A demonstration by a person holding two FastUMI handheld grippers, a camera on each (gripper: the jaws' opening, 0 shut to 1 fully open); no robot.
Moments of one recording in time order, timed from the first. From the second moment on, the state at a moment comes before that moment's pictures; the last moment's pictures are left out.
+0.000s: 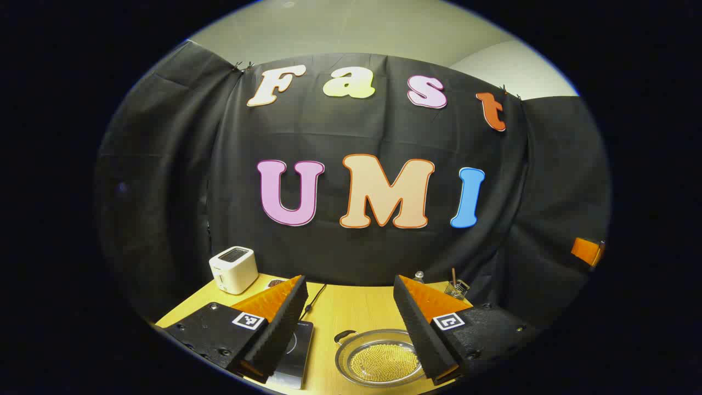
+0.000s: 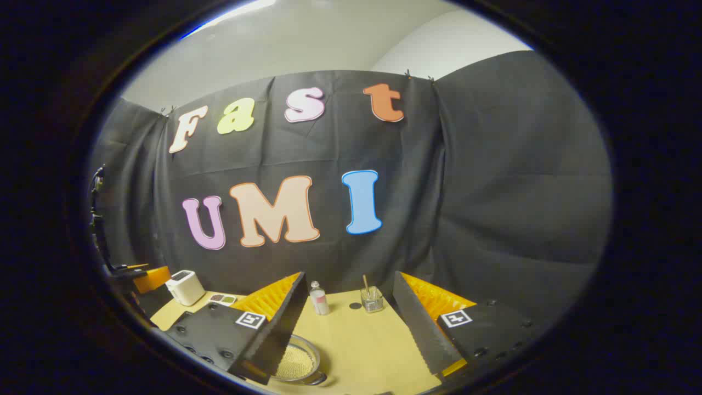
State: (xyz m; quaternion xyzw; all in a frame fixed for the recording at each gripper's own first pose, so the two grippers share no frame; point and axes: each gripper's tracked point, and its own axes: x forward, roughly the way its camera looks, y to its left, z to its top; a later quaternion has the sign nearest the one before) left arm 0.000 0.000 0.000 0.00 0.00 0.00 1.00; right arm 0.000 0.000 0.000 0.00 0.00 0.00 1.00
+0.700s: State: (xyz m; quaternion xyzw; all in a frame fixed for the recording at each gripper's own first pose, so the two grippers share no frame) left arm -0.031 0.039 0.003 0.04 0.01 -0.02 1.00; right arm -0.045 0.053 -0.004 0.00 0.02 -0.01 1.00
